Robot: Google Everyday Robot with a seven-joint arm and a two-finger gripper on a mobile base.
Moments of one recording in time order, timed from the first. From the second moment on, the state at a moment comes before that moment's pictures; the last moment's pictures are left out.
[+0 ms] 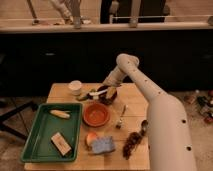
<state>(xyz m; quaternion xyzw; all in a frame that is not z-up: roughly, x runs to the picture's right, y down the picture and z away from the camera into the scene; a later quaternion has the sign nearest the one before) 0.016 0.010 0.933 -0.31 -0.26 -0.01 0.91</state>
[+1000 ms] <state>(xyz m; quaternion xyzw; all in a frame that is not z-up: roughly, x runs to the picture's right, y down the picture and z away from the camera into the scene) 0.027 0.008 0.930 -0.31 -0.27 0.00 0.91</state>
